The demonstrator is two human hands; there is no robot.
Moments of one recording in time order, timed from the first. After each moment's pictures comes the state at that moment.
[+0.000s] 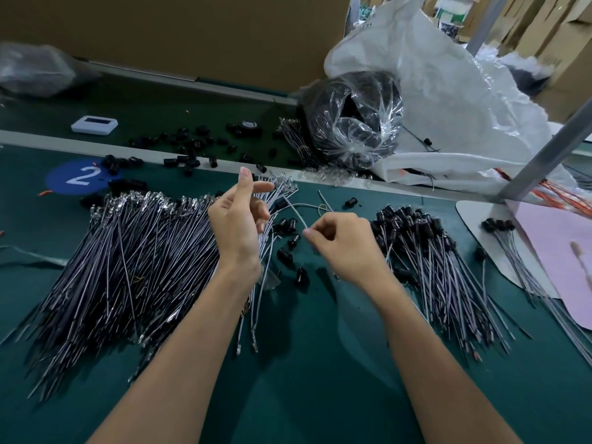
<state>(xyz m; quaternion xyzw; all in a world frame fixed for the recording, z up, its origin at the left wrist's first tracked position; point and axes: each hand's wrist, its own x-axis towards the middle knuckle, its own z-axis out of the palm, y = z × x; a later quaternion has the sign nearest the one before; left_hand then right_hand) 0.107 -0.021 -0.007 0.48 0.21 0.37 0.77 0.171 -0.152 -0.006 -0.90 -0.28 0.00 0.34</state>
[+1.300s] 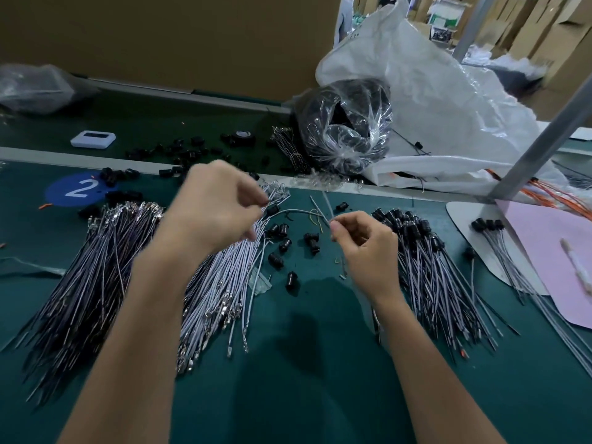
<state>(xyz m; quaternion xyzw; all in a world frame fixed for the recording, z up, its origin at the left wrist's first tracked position) 0.071 0.005 0.063 0.91 0.16 0.15 0.36 0.173 -0.186 -0.017 -0.80 -0.25 -0.13 0.53</state>
